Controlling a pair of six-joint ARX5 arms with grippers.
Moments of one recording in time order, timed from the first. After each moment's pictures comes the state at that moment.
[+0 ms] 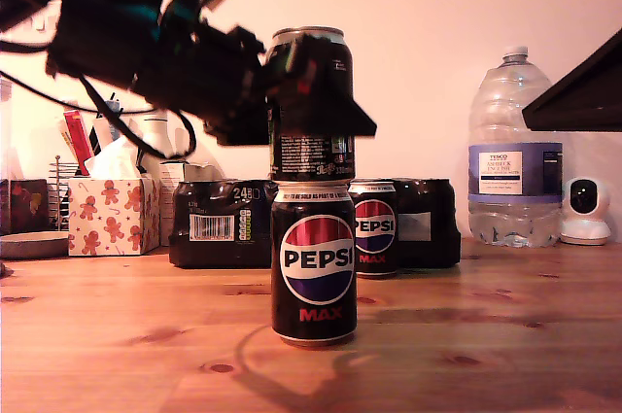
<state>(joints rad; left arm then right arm) -0.70 1.55 0.71 0.57 0.32 0.07 0.68 0.34 0.17 -0.12 -0.17 0.05</state>
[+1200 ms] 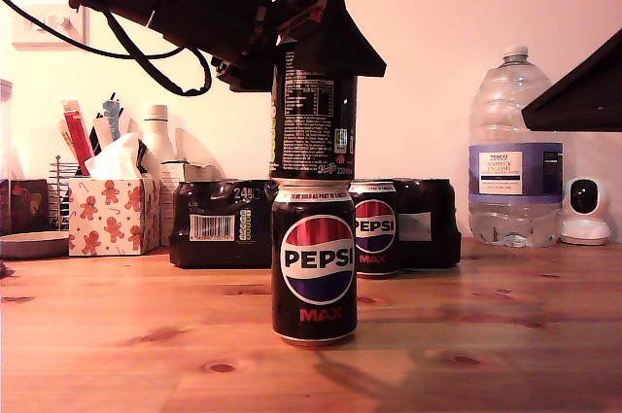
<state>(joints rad) -0.70 1.51 0.86 0.40 0.33 0.11 0.68 0.34 0.17 -0.12 -0.17 0.05</state>
